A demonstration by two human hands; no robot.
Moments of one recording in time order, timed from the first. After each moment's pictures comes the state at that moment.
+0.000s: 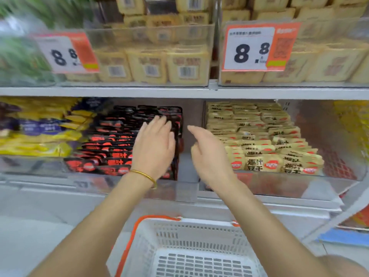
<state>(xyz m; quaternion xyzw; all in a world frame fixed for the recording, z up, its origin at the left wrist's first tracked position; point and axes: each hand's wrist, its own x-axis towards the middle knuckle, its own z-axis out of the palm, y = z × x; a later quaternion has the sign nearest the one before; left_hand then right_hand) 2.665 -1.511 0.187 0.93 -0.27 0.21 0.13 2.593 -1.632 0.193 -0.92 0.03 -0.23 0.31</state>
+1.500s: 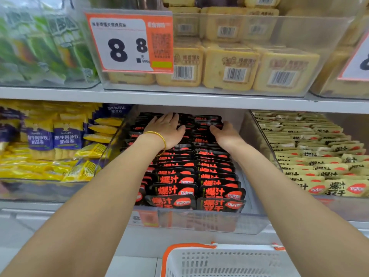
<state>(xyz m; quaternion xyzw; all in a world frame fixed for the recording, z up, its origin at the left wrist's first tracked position) 2.851 -1.443 0.176 0.96 -0.29 -0.04 0.02 2.757 -1.596 0.176 -0.84 0.27 -0.09 0.46</state>
